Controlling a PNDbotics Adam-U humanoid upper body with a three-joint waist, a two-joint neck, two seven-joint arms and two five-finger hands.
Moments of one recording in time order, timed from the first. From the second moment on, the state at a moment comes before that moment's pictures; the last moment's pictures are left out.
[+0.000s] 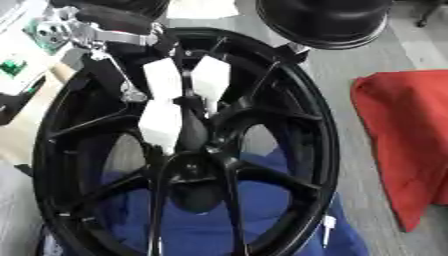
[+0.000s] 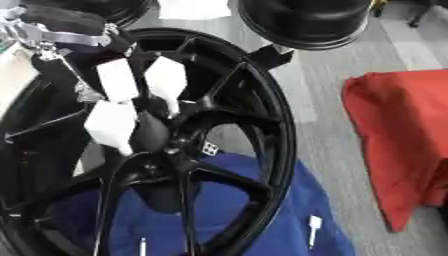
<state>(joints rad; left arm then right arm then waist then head) -1.04 0.85 -0.46 -1.46 -0.29 -0.32 -0.79 -0.45 -0.48 0.01 -1.98 -0.15 0.22 -0.76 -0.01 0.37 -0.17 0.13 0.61</state>
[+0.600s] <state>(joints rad) -1.05 0.86 -0.46 -1.49 -0.31 -0.33 -0.78 -0.44 -0.47 0.01 -1.98 -0.15 0.20 -0.77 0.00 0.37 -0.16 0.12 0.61</state>
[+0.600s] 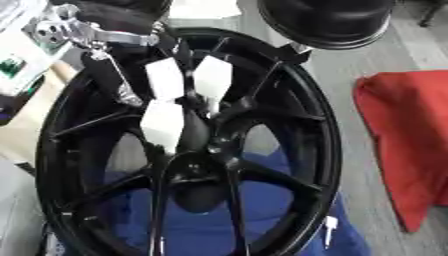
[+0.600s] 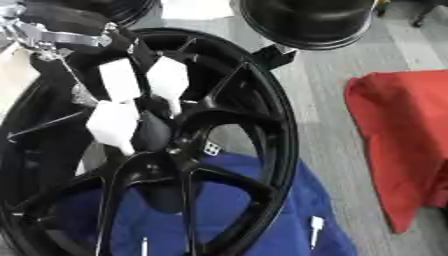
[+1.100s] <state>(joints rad) -1.06 0.87 -0.48 -1.54 -0.25 -0.32 -0.79 -0.44 -0.47 0.01 -1.98 -0.16 0.20 -0.78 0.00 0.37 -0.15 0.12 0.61</state>
